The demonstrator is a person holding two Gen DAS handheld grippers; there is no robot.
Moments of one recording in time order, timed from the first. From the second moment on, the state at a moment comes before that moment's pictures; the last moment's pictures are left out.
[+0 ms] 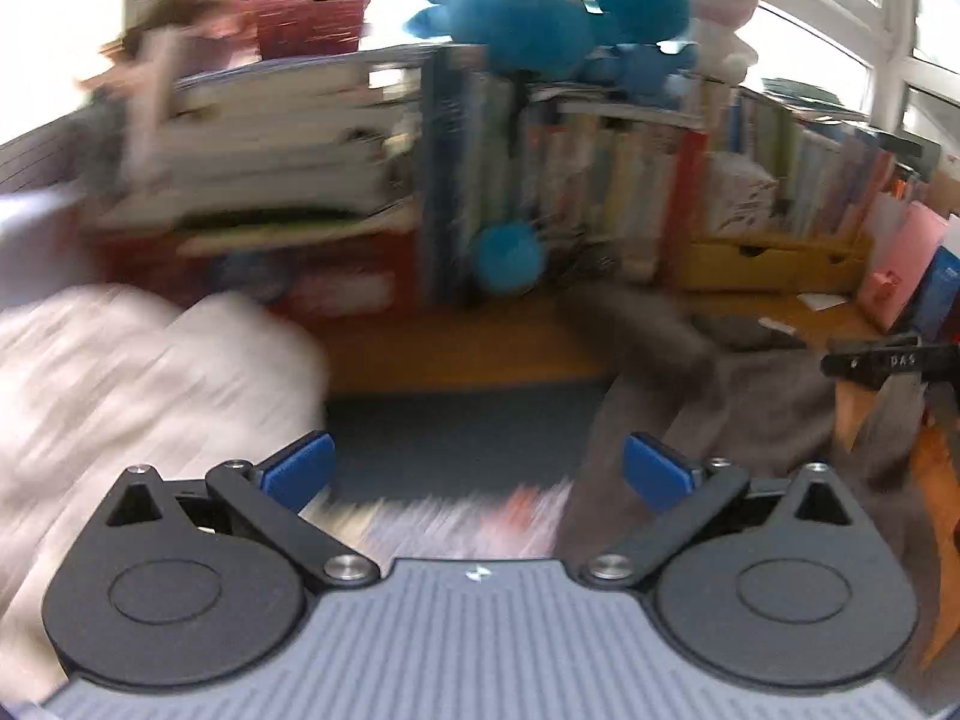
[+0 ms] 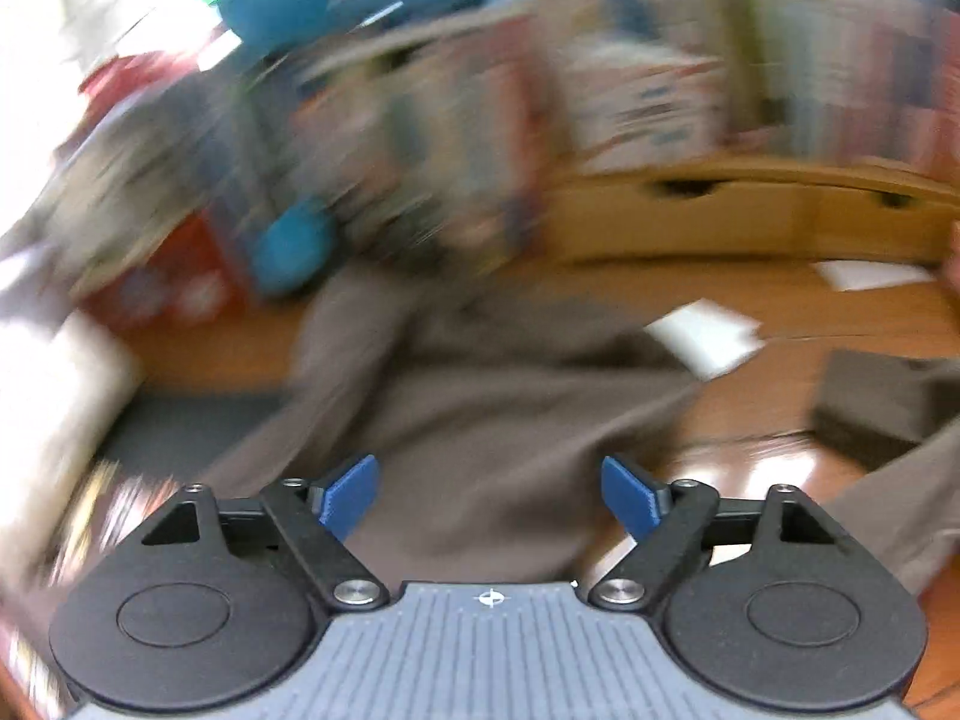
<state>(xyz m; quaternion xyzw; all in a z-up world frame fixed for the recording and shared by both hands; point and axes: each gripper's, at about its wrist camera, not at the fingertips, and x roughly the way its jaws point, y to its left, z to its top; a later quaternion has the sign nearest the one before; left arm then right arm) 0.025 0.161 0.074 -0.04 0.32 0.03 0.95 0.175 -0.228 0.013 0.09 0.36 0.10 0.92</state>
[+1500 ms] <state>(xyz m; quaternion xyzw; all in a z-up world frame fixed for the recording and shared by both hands) 0.168 0.012 -0.041 0.13 0.39 -0.17 0.90 0.190 -0.220 -0.059 0.03 0.37 0.09 0.92</state>
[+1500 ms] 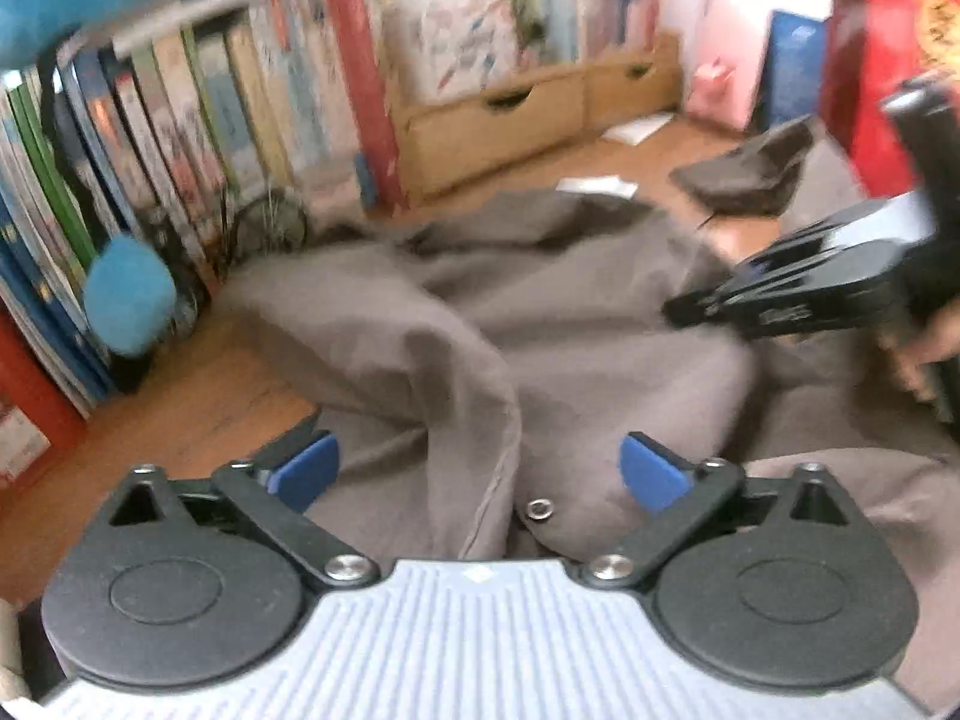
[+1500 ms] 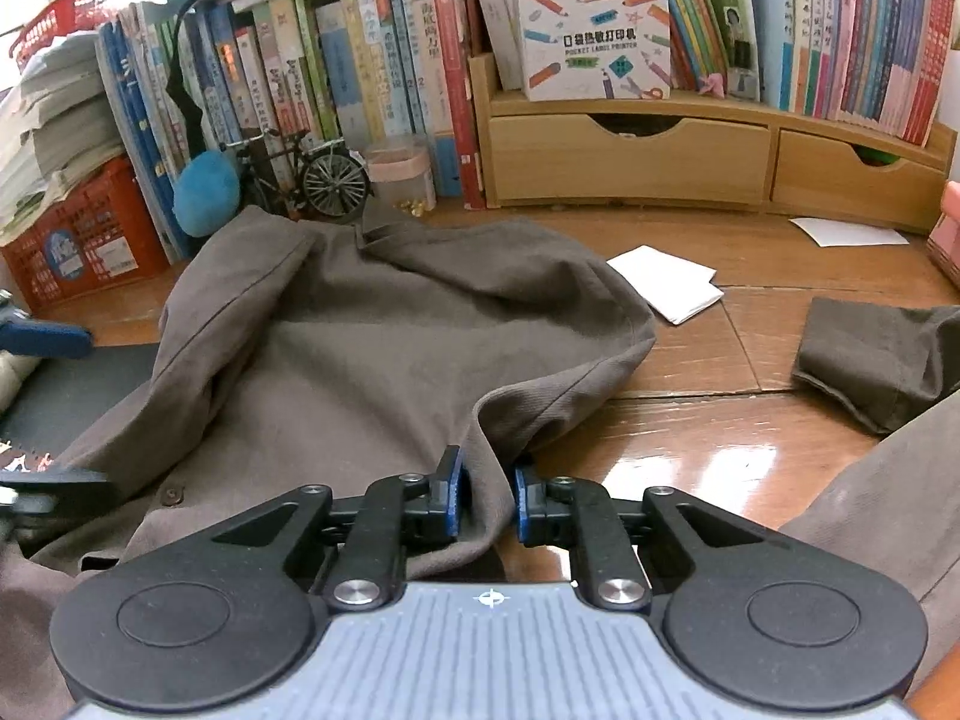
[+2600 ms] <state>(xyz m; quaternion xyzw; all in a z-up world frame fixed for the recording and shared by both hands) 0.221 0.155 0.024 -0.02 0.39 0.07 0.92 0.282 -0.253 0.003 0.00 0.30 0.11 0.95</state>
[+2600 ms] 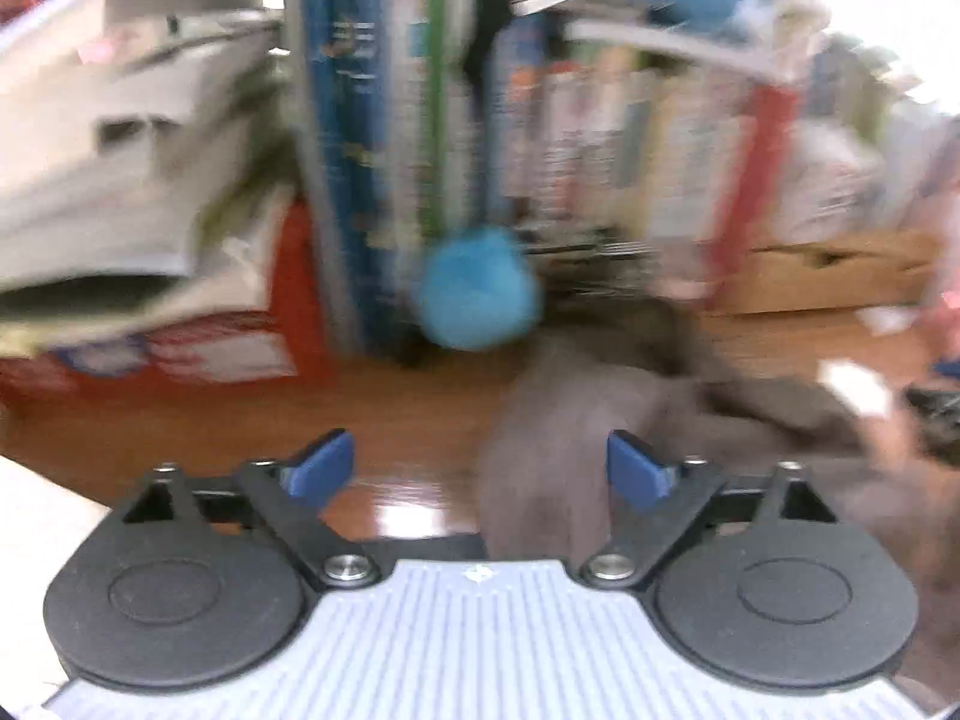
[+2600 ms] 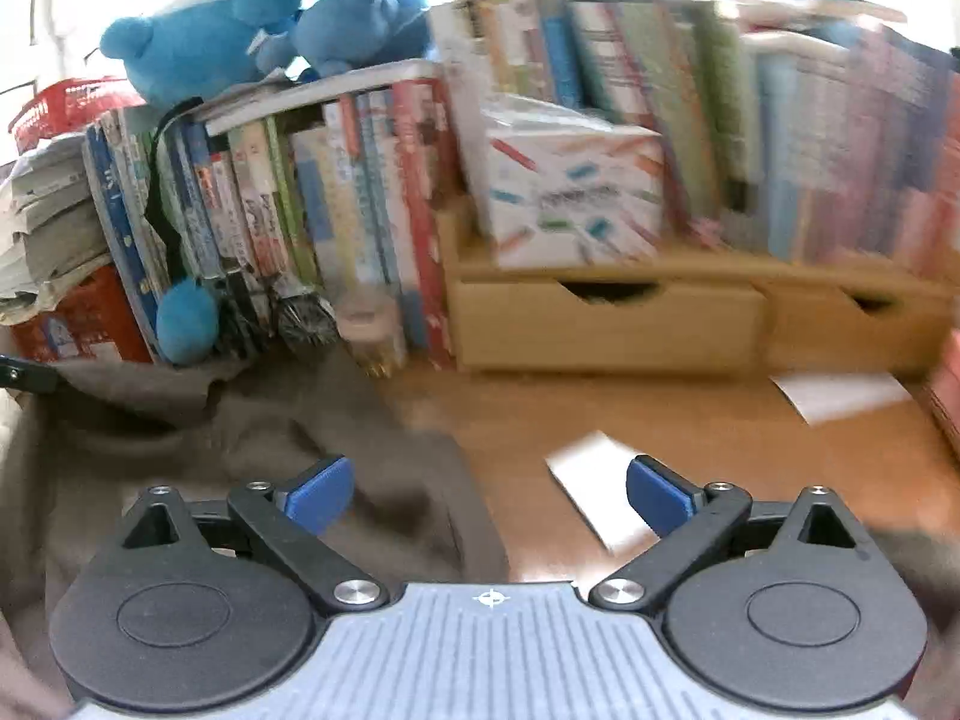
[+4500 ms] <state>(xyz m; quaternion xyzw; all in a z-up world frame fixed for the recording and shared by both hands) 0.024 0.154 0.038 0.07 0.33 0.10 0.94 0.111 -0.261 -0.047 -0.13 0.40 0.03 0.91</state>
